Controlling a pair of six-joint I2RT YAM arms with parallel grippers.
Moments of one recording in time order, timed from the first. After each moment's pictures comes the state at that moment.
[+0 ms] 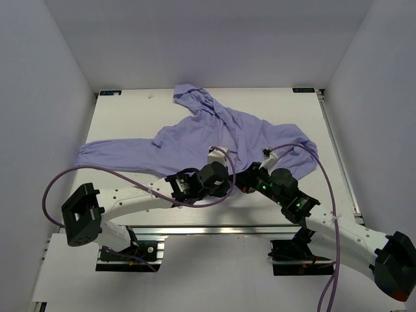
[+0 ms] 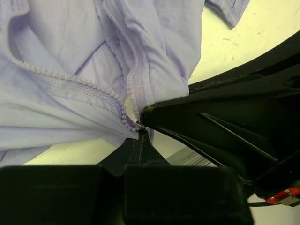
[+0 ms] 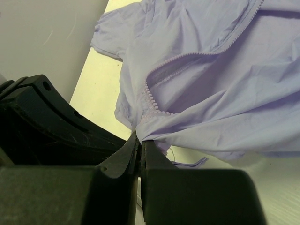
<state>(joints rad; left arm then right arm) -1.15 1.42 0.98 -0.25 -0.31 -0.75 0.80 0.84 0.36 0.28 -0.04 0.78</state>
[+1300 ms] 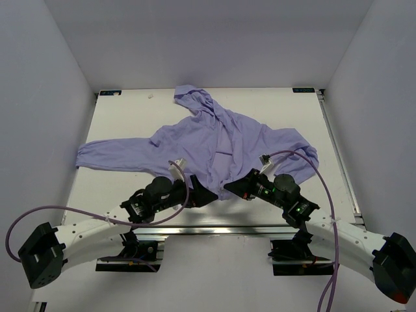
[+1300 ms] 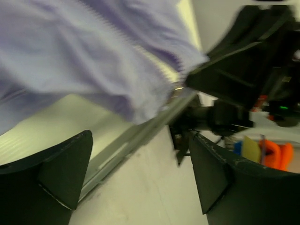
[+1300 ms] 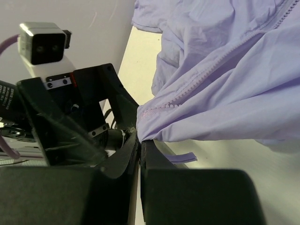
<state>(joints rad) -0.92 0.87 0.36 0.17 0.09 -0.95 0.80 0.82 0.26 0.40 -0.22 0.99</state>
